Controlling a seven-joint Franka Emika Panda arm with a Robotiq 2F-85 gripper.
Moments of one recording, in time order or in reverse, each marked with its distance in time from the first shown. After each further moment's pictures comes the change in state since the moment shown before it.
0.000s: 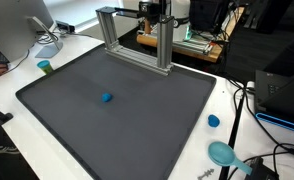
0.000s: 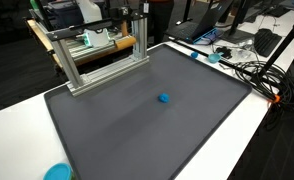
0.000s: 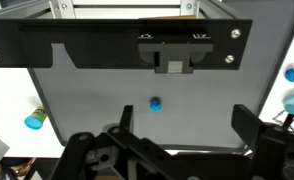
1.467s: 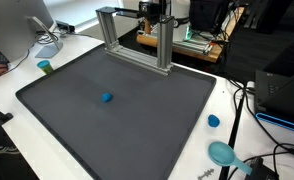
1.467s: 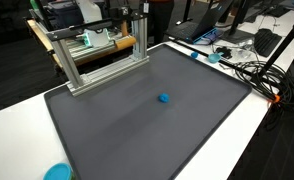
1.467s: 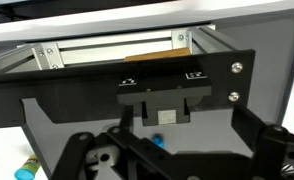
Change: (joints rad) arm 0.008 0.073 0.022 -0.088 0.045 0.022 0.107
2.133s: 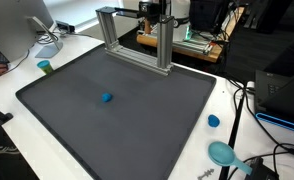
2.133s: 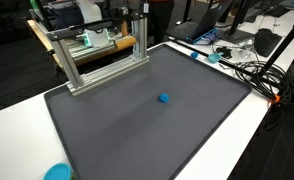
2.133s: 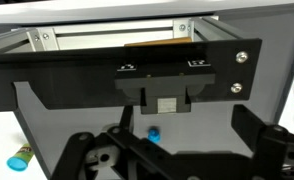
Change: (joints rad) arm -0.001 0.031 -0.002 0.000 -0.005 0.062 -0.041
